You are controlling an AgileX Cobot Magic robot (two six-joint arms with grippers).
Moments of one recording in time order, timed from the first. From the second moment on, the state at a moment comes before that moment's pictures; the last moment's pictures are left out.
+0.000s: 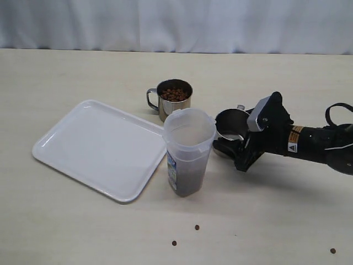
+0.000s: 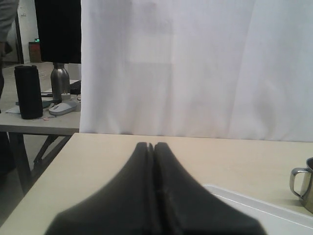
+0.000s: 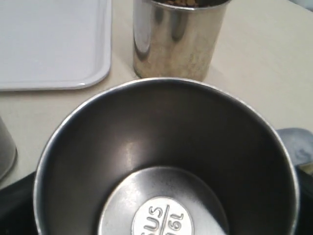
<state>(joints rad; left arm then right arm) 0.01 0.00 0.00 0.10 0.07 -0.10 0.04 2.08 -0.69 -0.97 -0.93 0.11</state>
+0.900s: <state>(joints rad) 0.01 0.00 0.00 0.10 0.07 -0.10 0.05 1.25 -0.43 -0.78 -0.32 0.64</state>
